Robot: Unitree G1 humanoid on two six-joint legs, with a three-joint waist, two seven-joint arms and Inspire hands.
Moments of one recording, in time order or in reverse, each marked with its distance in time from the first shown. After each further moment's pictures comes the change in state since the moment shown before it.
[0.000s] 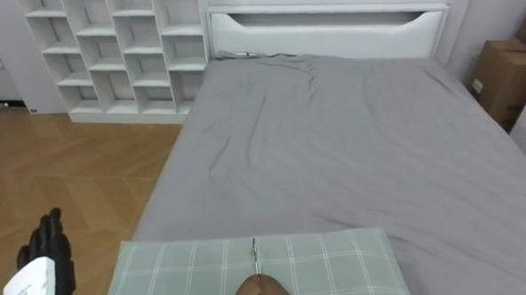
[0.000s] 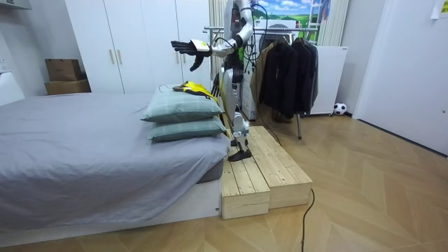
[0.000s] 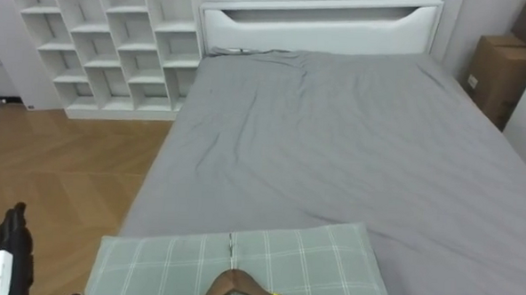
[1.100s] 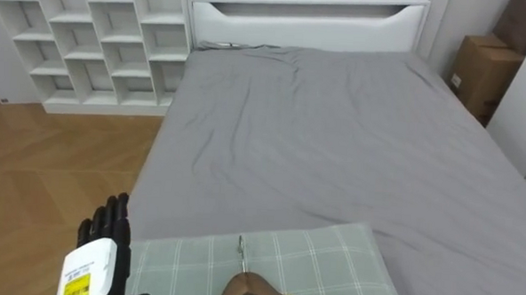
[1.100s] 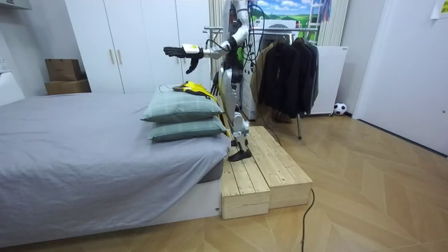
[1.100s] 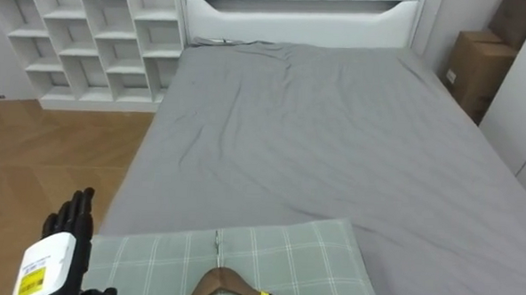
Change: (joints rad) left arm -0.033 -0.002 -0.135 -0.035 0.182 0.046 -0.045; right arm -0.018 0.004 0.049 -0.006 0.005 -0.001 0.048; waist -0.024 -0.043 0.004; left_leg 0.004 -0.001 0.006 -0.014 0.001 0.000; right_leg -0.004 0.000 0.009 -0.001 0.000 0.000
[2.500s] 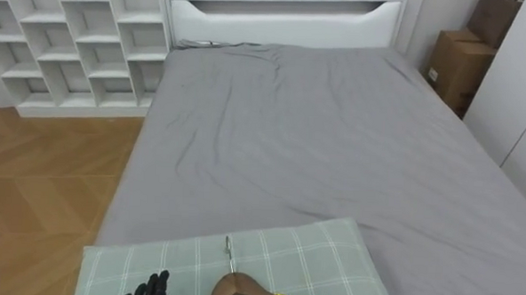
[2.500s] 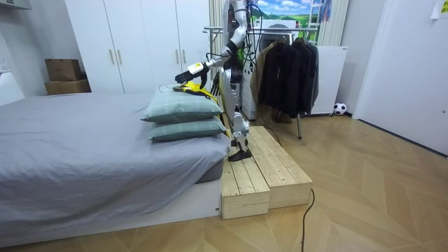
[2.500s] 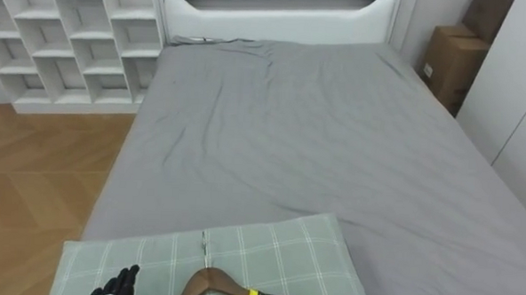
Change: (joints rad) left arm -0.005 -0.043 -0.091 0.258 -0.002 0.041 -0.160; right arm 0.000 0.020 0.031 -0.033 0.007 -0.016 -0.015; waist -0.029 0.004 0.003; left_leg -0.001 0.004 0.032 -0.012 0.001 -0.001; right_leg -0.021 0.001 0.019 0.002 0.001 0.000
